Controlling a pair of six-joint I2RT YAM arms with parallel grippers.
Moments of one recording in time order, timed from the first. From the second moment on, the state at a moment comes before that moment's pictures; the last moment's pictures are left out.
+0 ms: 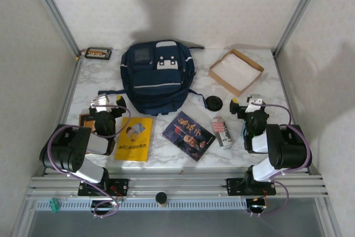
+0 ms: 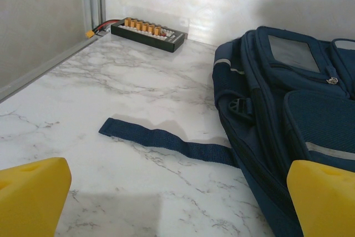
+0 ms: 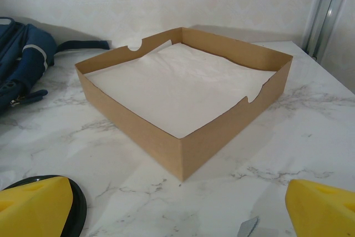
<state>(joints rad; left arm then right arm) -0.09 1.53 0.19 1.21 -0.33 -0.21 0.01 1.54 0.19 1.18 -0.03 0.04</state>
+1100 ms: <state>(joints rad) -0.06 0.83 0.43 0.26 -0.35 -0.80 0.02 1.08 0.57 0.10 -0.11 0.59</state>
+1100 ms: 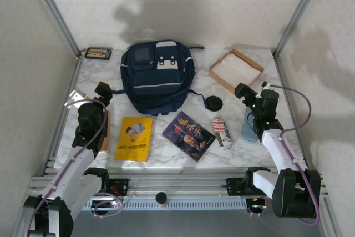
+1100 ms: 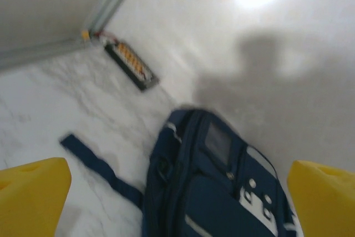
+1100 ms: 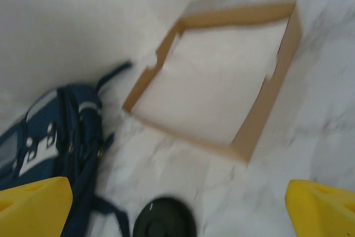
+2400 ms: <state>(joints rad) -0.39 1.43 0.66 0.11 -0.14 -1.10 0.62 2.01 1.24 0.14 -0.10 0.90</state>
